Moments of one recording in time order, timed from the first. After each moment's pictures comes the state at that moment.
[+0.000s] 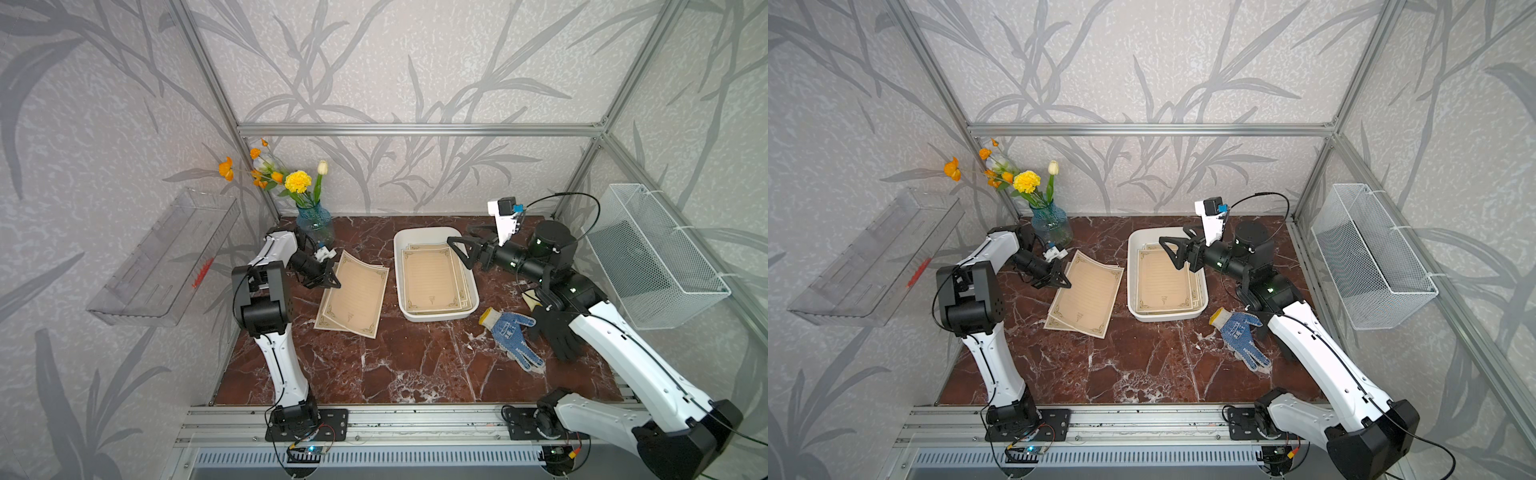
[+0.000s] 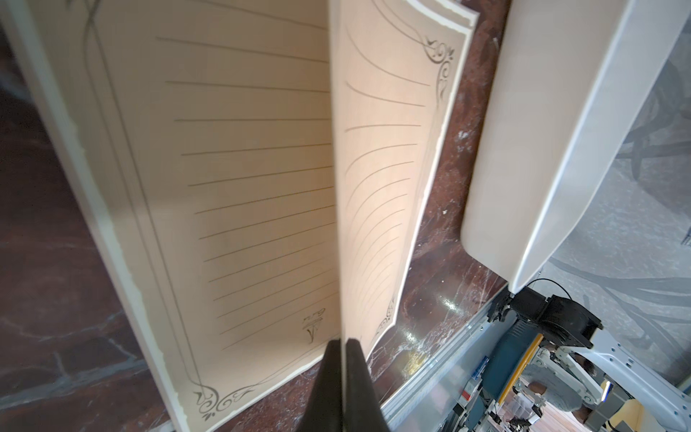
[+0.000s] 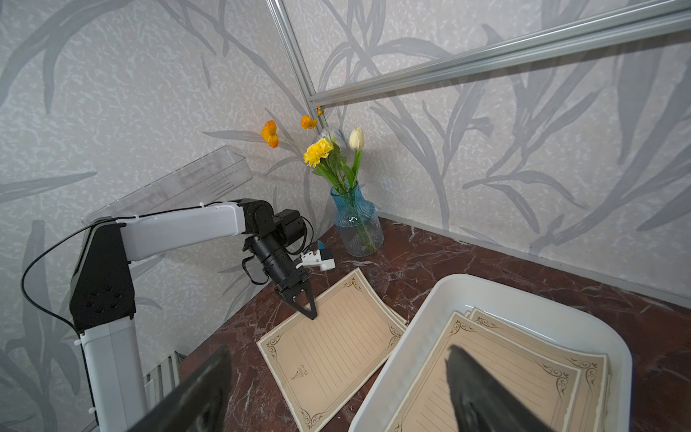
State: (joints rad) left arm 0.19 2.09 1.63 -1.29 0.60 0.24; right arm 0.46 1.13 1.17 -0.14 -0.43 0.32
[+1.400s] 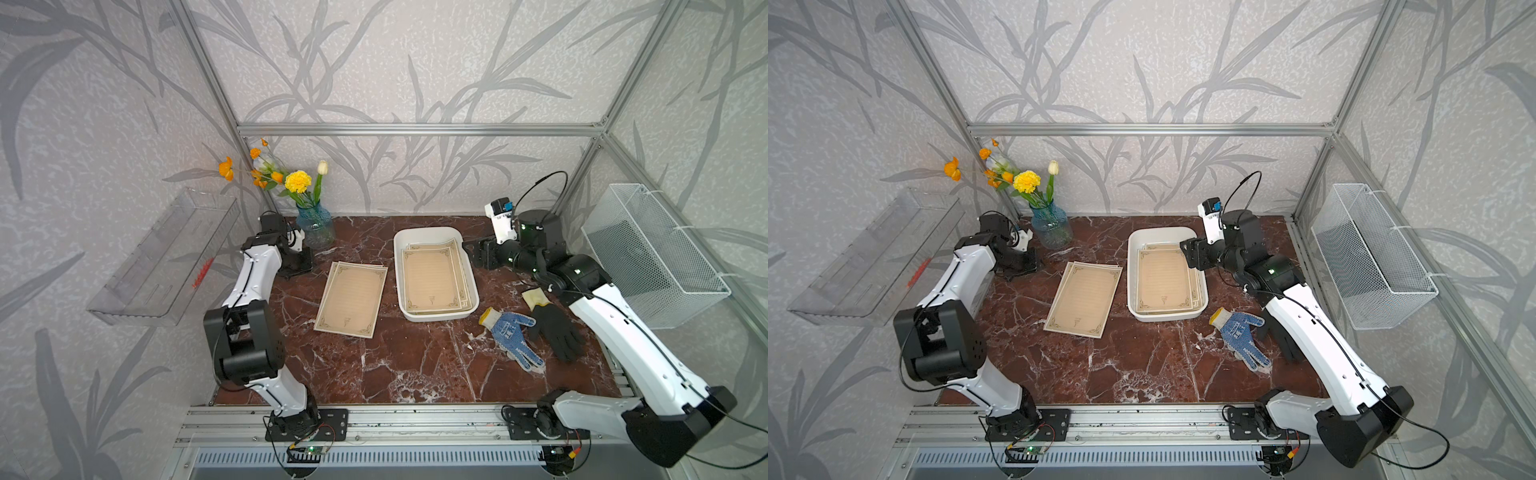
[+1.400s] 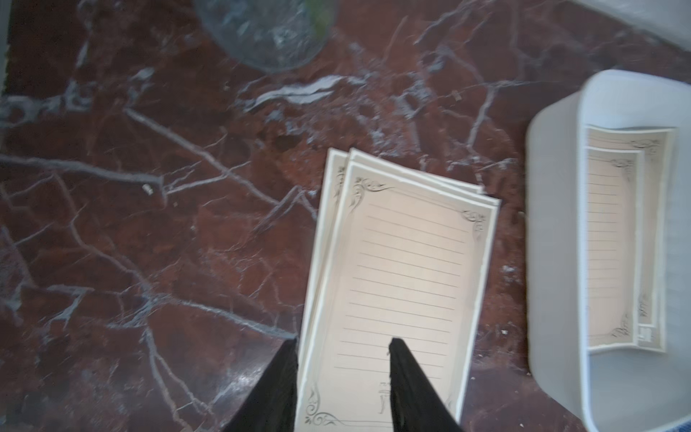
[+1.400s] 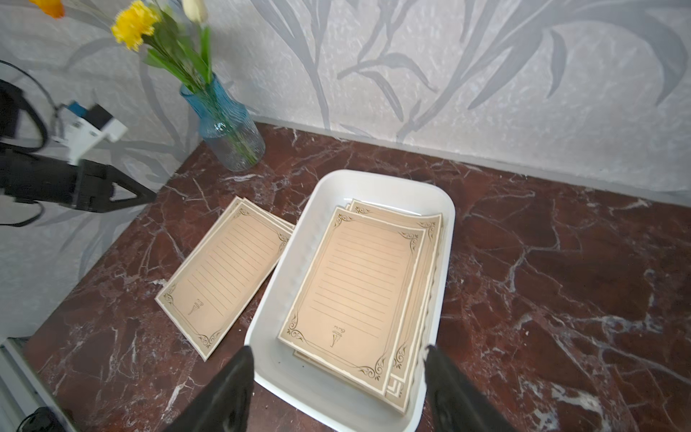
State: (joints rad) left arm 0.17 1.56 1.32 -0.76 0.32 -0.03; right arm 0.47 1.29 1.41 -0.70 -0.08 0.18
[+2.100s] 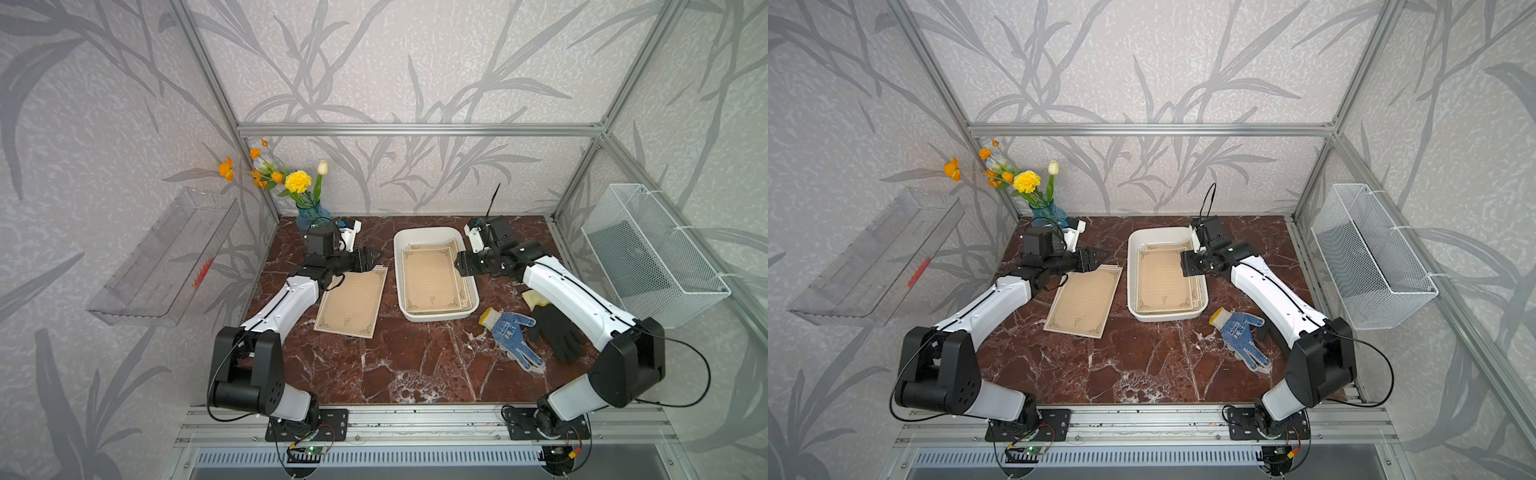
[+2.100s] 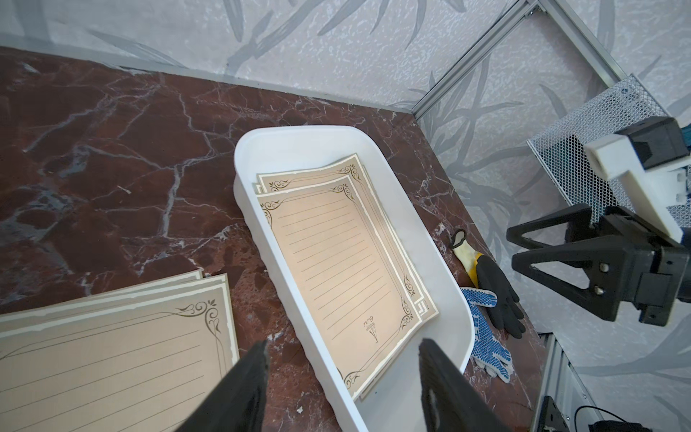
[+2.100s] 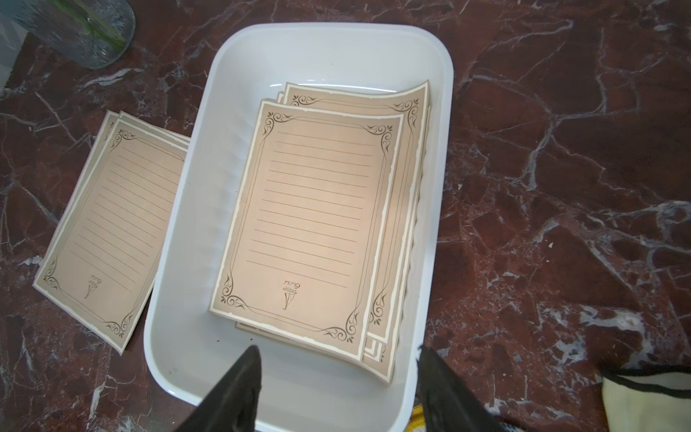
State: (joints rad) left arm -0.14 1.51 1.01 -0.06 0.67 -0.31; right arm 0.44 1.58 1.37 -0.72 -0.03 0.25
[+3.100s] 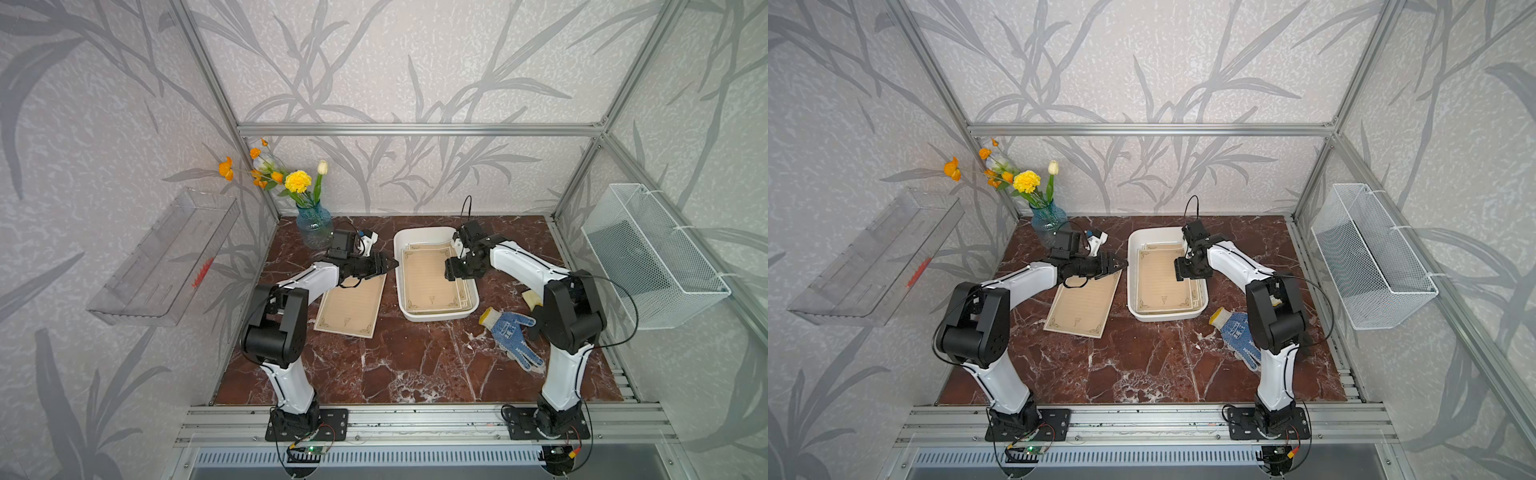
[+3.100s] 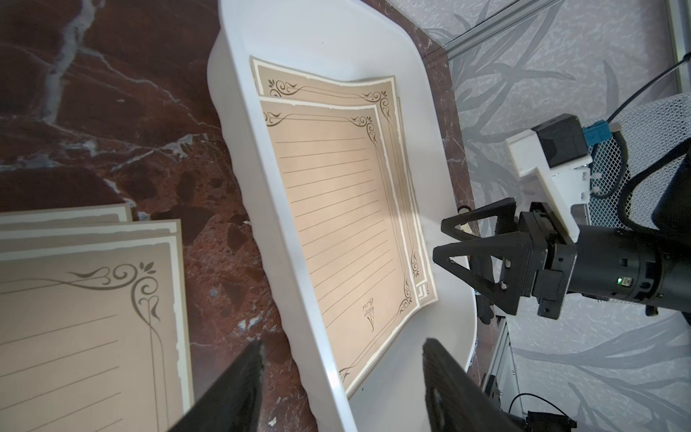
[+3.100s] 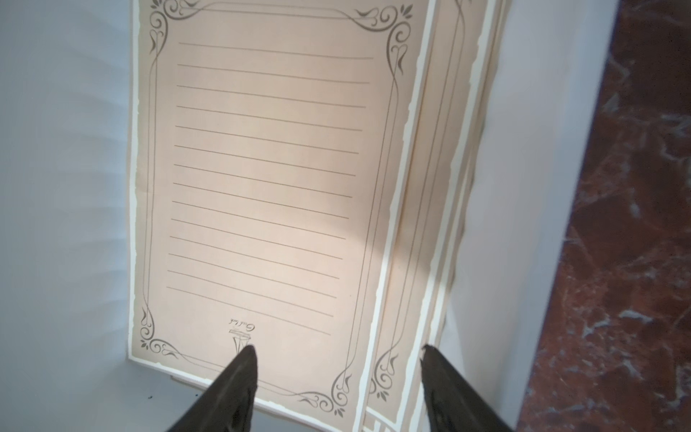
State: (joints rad) left arm -0.20 1.82 1.14 -0.12 0.73 -0.45; right arm 0.40 1.96 1.52 -0.76 -0.11 0.26
